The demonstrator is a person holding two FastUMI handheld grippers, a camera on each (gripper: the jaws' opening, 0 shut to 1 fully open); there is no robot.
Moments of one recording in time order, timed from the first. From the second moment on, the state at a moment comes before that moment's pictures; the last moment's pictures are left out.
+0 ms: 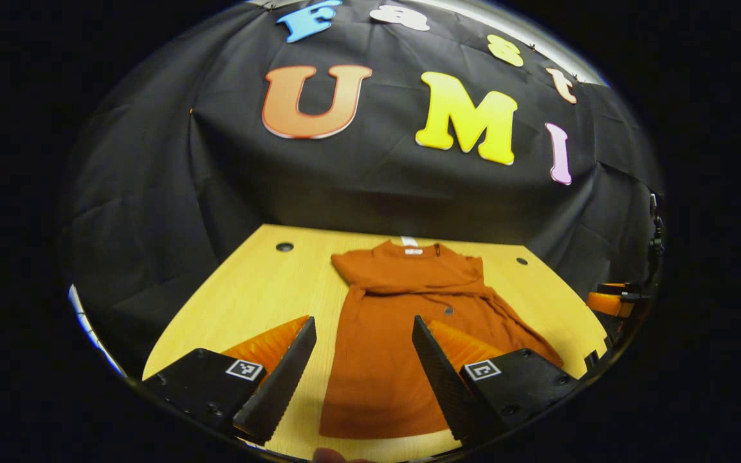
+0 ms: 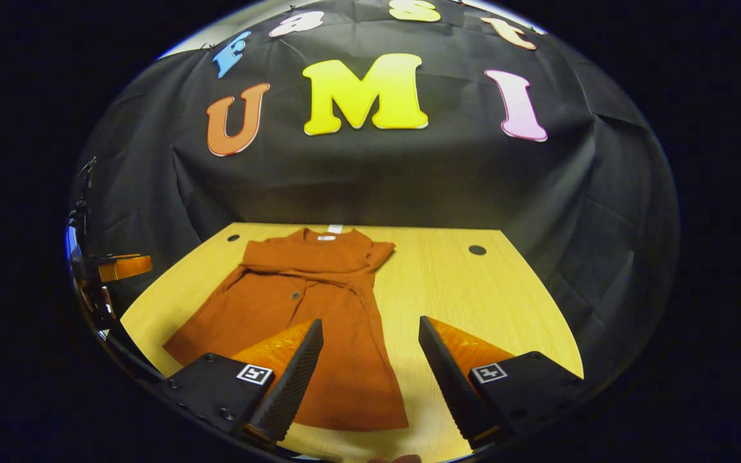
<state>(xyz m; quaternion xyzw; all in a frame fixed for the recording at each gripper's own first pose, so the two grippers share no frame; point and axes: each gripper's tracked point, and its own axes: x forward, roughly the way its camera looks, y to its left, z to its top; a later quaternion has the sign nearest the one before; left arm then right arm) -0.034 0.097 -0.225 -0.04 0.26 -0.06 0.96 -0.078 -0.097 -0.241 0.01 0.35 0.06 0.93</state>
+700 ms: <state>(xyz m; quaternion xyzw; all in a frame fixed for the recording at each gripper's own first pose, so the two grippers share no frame) -0.122 0.098 -0.377 -0.12 0.45 -0.08 0.88 -0.152 -0.117 -0.362 0.02 0.48 0.03 0.88</state>
